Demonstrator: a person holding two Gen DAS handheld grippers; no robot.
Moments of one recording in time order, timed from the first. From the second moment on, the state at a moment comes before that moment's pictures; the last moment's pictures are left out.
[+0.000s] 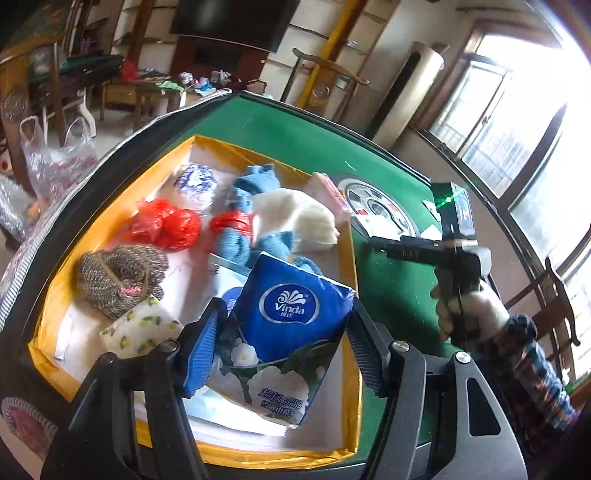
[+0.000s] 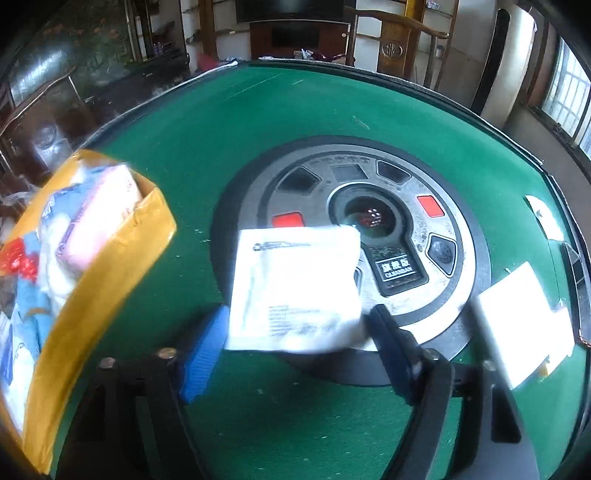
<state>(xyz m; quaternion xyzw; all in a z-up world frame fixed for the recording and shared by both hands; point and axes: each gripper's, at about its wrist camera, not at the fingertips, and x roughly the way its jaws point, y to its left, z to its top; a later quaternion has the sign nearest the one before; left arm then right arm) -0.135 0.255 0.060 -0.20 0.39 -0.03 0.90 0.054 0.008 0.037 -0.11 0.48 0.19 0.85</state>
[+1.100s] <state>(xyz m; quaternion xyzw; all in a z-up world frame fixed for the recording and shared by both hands) -0.154 0.270 0.057 -0.21 0.40 0.02 0.89 -0.082 0.007 0.141 0.02 0.39 0.39 0.83</state>
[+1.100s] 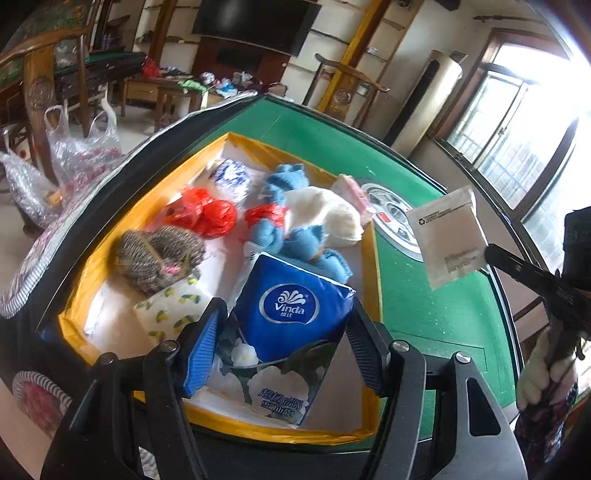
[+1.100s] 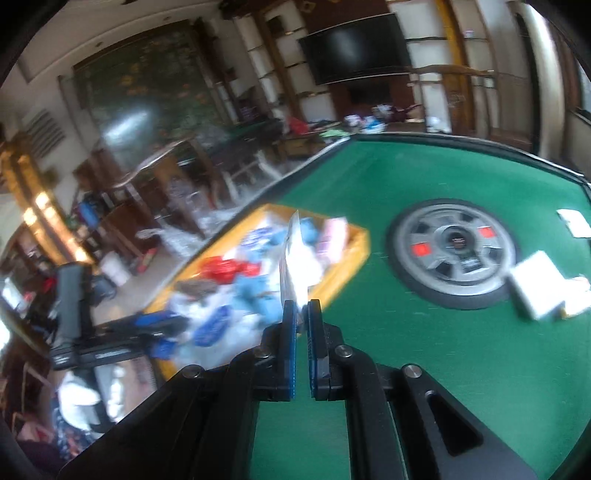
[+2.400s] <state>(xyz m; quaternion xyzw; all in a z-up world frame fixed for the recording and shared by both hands) -0.202 0.358 0.079 -0.29 0.26 0.17 0.90 -0.090 0.172 0.083 0.11 0.49 0.59 0.63</state>
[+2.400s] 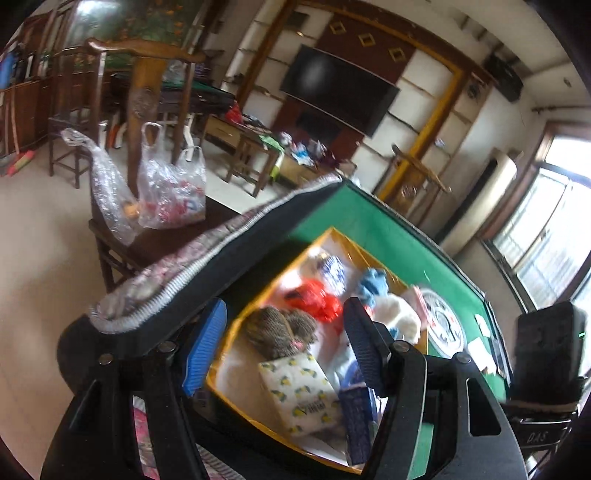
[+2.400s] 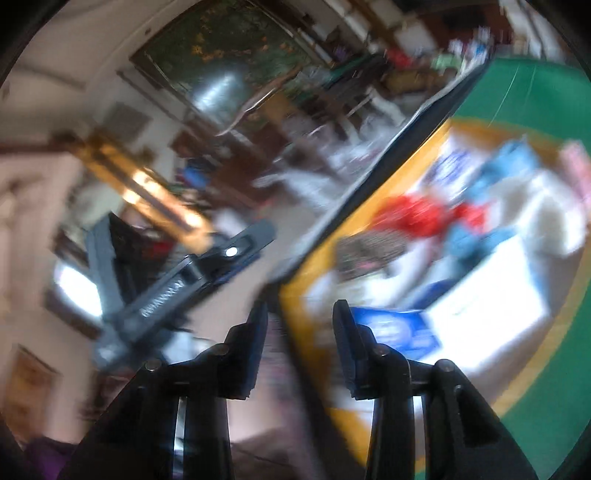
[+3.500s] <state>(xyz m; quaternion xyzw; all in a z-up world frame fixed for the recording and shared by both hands) -0.185 0.249 0.118 -0.05 0.24 0.26 0.93 -0.087 0.055 0.101 0.00 0.37 0.37 0.85</state>
